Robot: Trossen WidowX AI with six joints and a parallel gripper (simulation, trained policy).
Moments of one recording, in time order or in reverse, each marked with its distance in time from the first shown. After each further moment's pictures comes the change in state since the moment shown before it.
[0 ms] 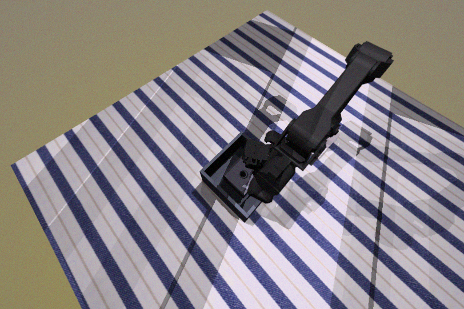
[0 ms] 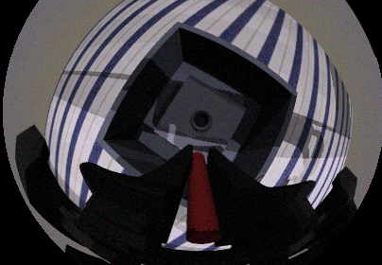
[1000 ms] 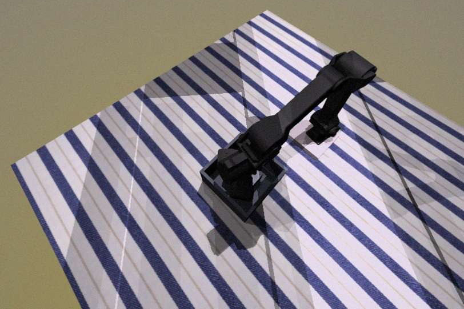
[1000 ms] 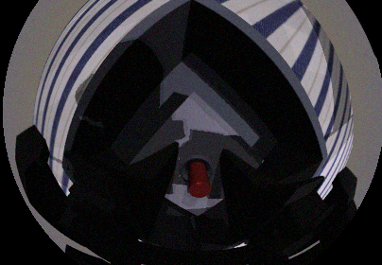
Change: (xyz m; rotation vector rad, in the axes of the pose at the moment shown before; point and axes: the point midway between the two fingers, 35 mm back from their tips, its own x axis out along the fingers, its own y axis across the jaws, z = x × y) arm 0.074 0.001 0.026 -0.205 0.161 0.006
